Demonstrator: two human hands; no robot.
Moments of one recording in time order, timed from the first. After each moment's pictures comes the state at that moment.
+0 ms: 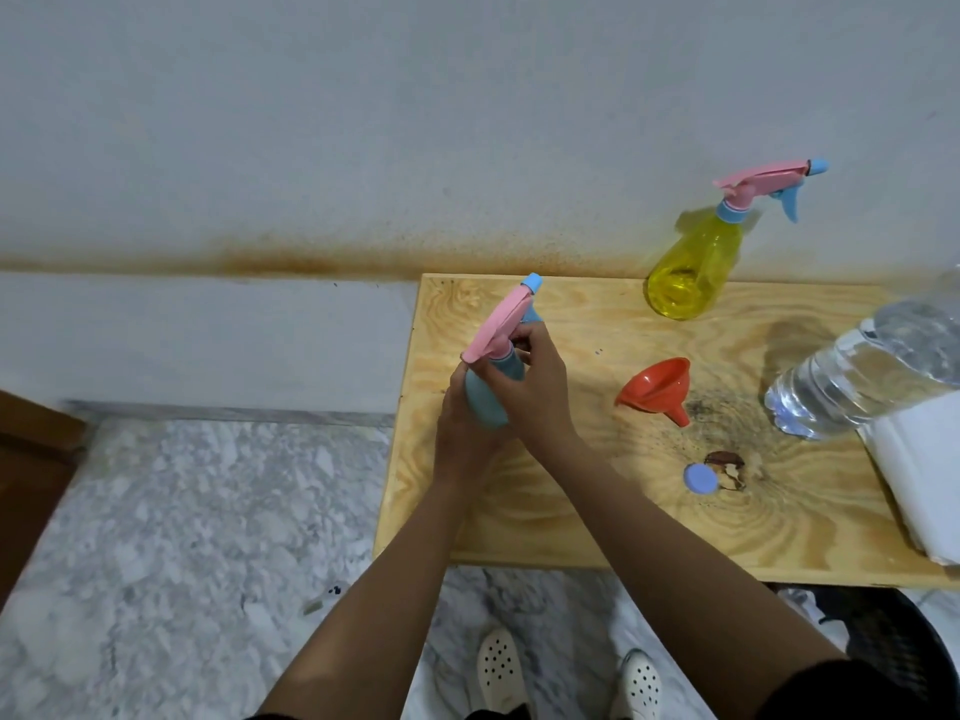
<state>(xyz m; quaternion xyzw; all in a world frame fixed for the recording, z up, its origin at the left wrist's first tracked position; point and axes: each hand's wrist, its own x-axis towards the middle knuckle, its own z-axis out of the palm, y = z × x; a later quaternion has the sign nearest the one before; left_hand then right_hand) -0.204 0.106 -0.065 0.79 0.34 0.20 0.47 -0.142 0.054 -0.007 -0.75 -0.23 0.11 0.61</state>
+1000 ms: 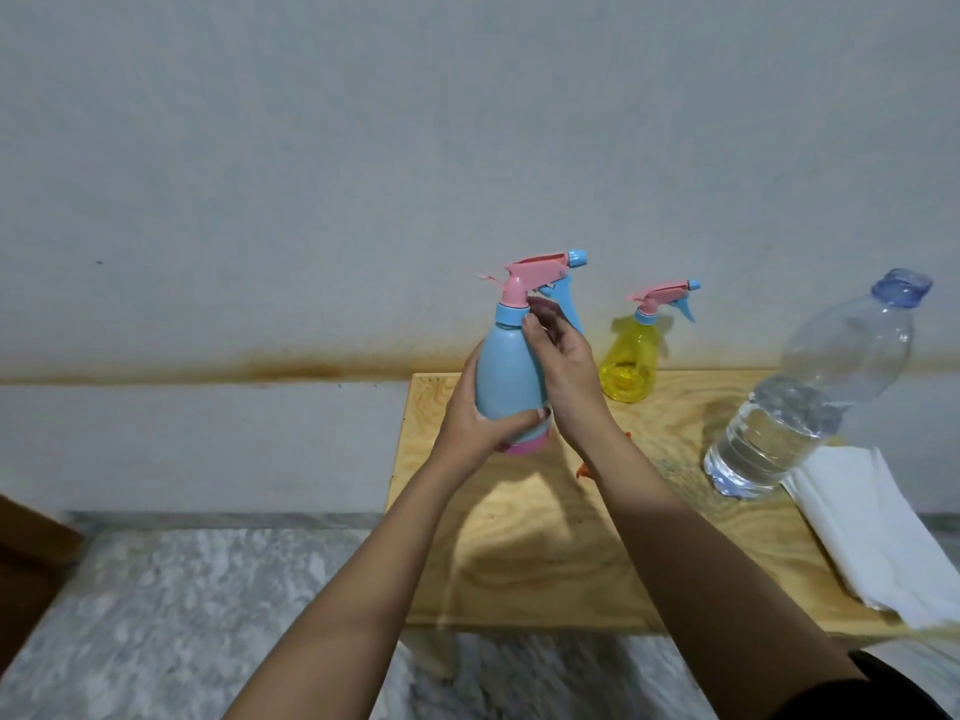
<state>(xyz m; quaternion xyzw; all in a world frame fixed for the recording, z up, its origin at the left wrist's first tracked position) -0.180 0.096 0.069 0.74 0.16 0.22 0.61 -0.105 0.008 0.123 -0.58 -0.23 0.17 0.76</state>
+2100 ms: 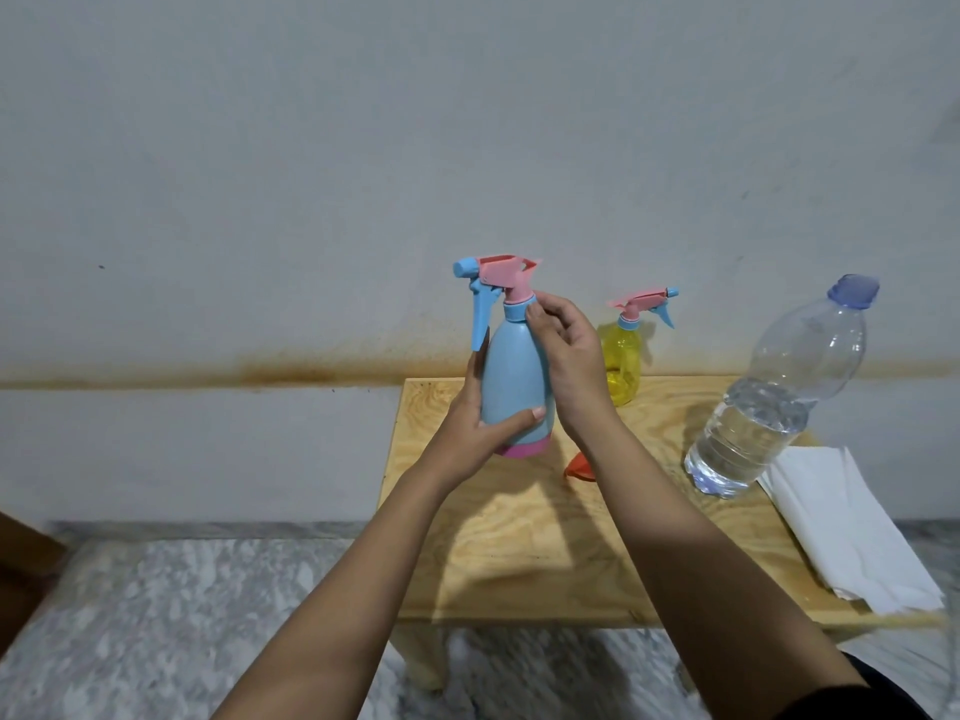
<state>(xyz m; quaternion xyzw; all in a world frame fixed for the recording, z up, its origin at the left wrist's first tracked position) -0.204 0.073 0.099 0.79 0.09 0.16 0.58 -0.115 -0.011 0.145 -0.59 -0.22 0.11 0.77</state>
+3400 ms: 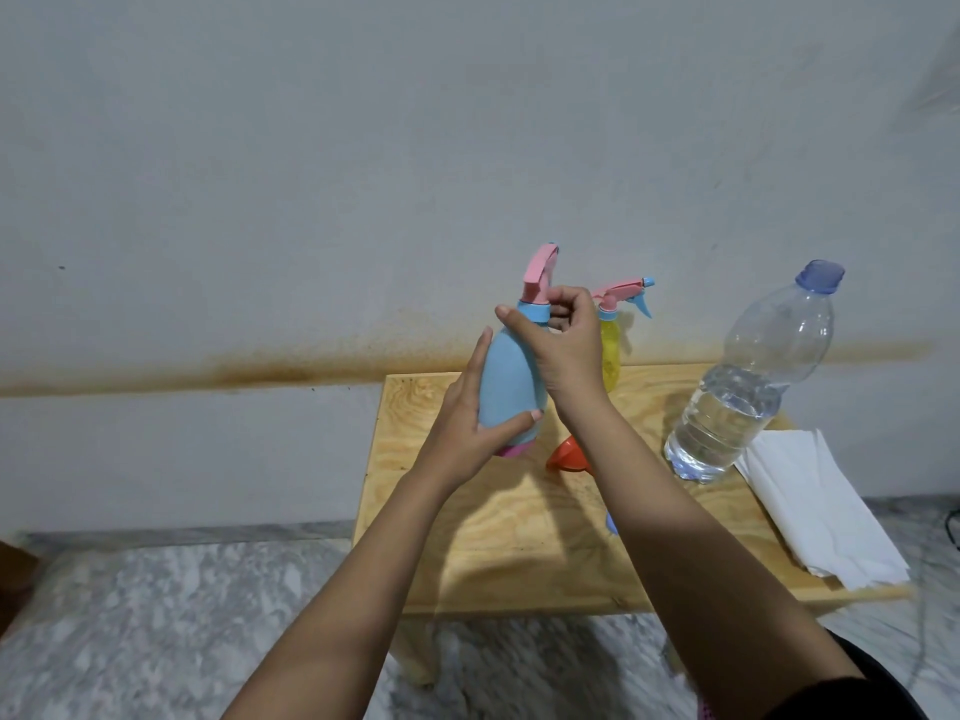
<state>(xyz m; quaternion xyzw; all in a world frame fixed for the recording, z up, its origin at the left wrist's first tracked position) -0.195 0.062 0.082 0.84 0.11 0.19 0.50 -0.108 -0.021 0.148 -0.67 -0.16 0.01 0.73</state>
